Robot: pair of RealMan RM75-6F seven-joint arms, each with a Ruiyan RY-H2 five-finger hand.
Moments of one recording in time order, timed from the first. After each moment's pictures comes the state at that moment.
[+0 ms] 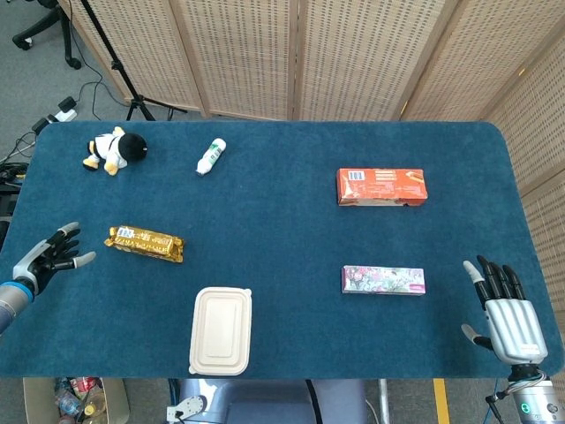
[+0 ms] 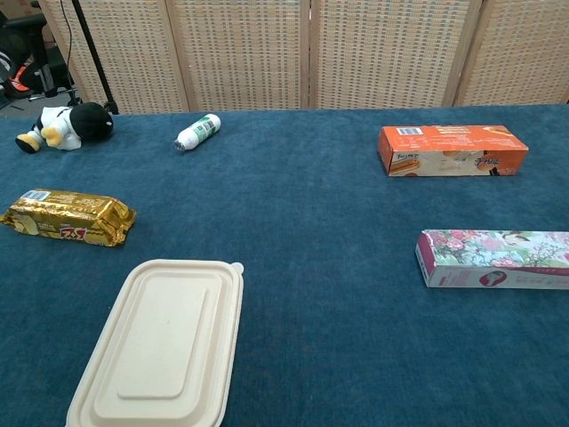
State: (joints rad) left arm -0.32 -0.99 -0.46 -1.53 0.99 0.25 -1.05; right arm 0.07 -1.10 0.03 -1.75 -1.52 1.46 -0.20
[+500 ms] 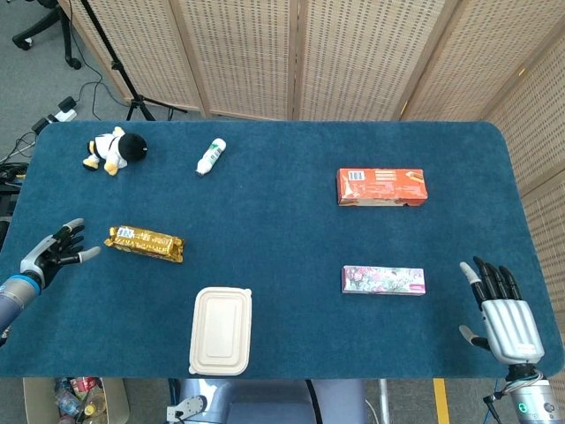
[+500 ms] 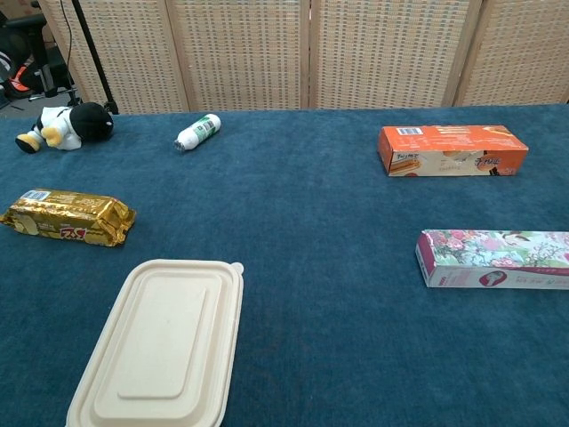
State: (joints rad) left arm -0.33 -1.08 -0.51 -1.42 0.99 0.19 -1.02; right arm 0.07 -1.10 0.03 -1.74 -1.51 1.44 -0.21
